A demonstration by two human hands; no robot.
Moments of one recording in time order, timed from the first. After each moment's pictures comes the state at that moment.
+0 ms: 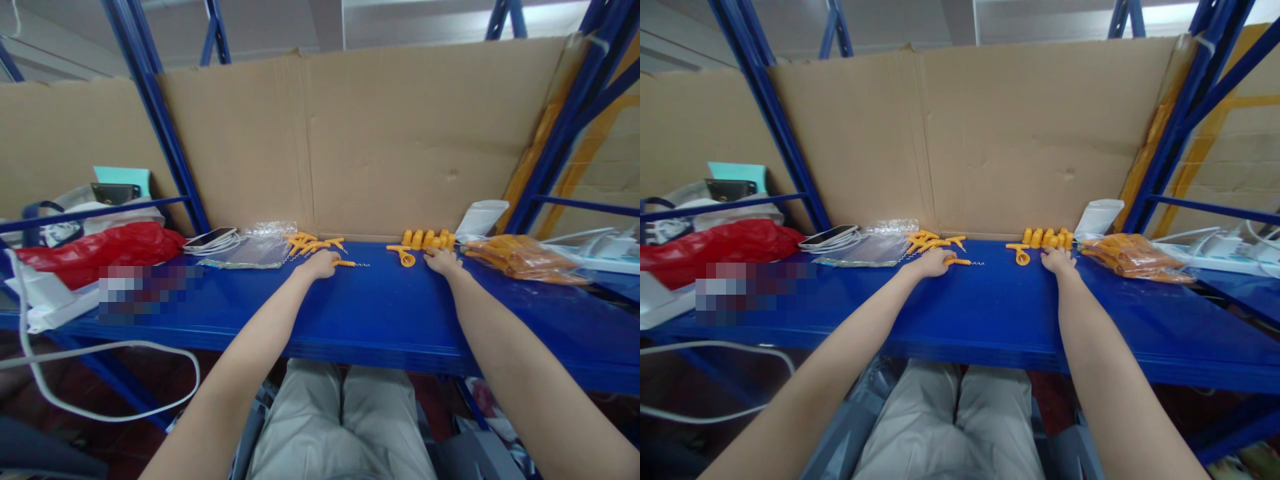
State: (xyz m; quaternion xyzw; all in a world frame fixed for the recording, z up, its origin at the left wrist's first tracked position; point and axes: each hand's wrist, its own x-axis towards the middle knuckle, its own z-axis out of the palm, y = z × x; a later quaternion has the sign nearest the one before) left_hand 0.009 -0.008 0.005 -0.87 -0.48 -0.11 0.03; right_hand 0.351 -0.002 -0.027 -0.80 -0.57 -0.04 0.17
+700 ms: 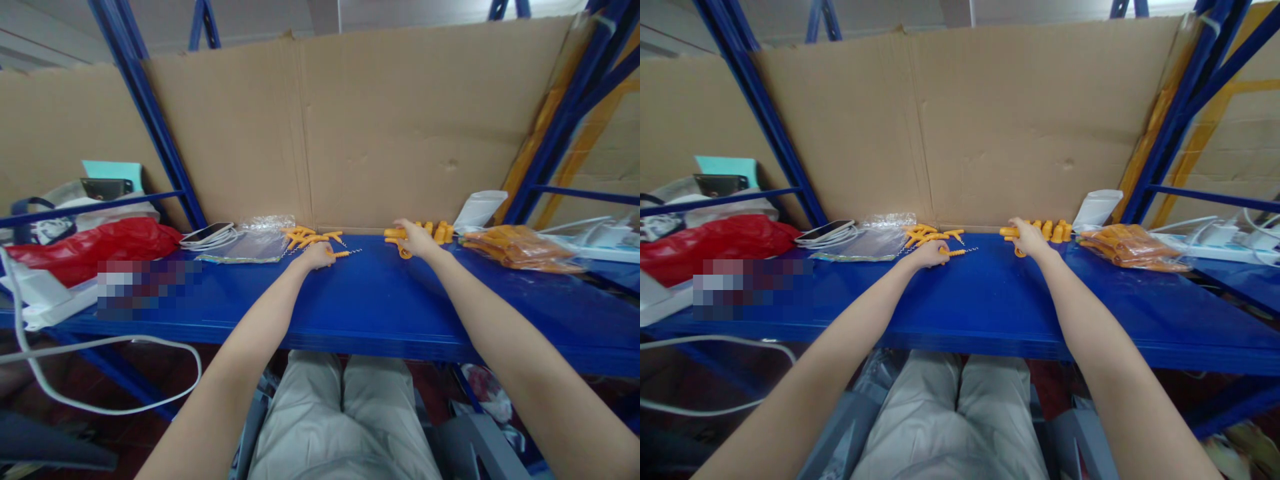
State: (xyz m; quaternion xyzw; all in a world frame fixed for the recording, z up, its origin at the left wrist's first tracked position) left_hand 0.013 -0.015 0.011 -0.78 -0.60 -0.13 -0.11; right_hand 0.295 -0.005 0.008 -0.57 -0.75 -0.10 0.31
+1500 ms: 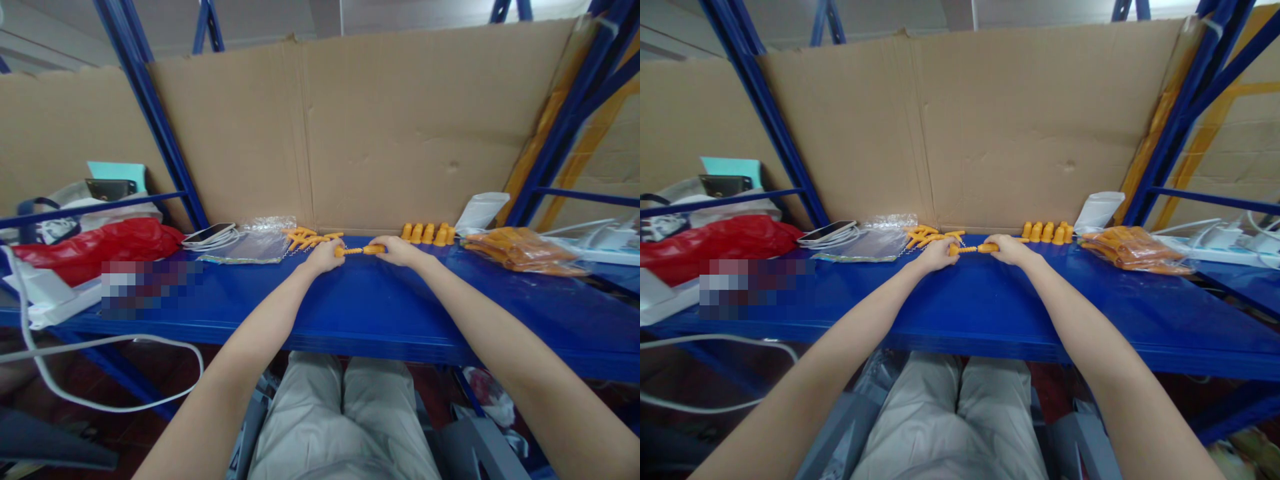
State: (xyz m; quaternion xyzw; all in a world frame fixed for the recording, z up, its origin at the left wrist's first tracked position) left_hand 0.021 -0.008 -0.004 -0.84 -0.48 -0.26 -0.01; right_hand 0.255 -0.007 0.002 -0.46 -0.86 -0.06 0.21
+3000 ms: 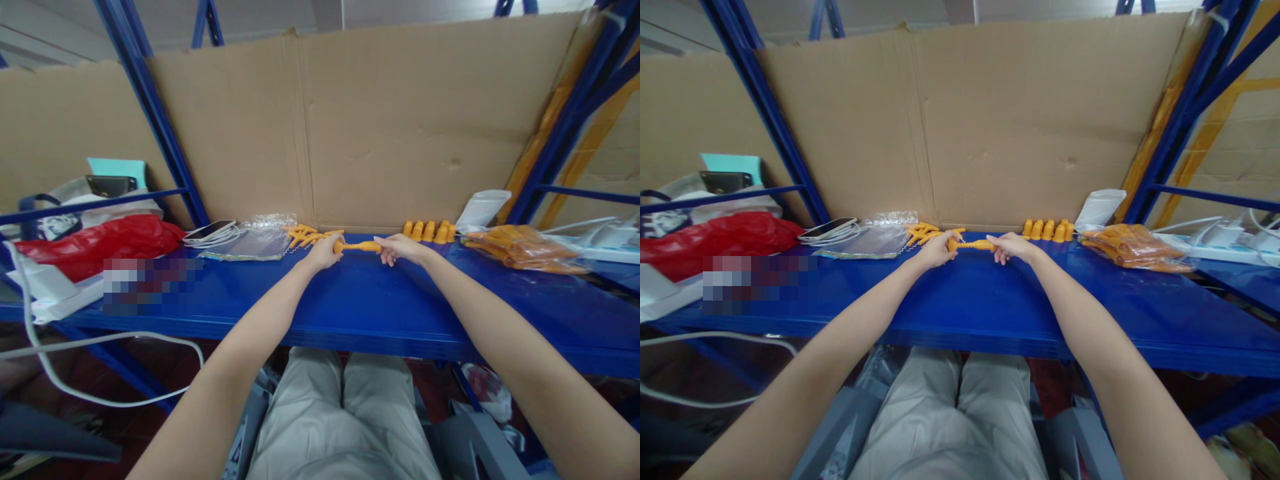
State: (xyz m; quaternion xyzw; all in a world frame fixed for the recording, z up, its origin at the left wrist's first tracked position) left_hand 0.017 -0.007 -0.003 -0.83 -0.47 -0.28 -0.06; right_hand 0.251 -0.022 0.010 -0.52 -0.68 0.40 0.31
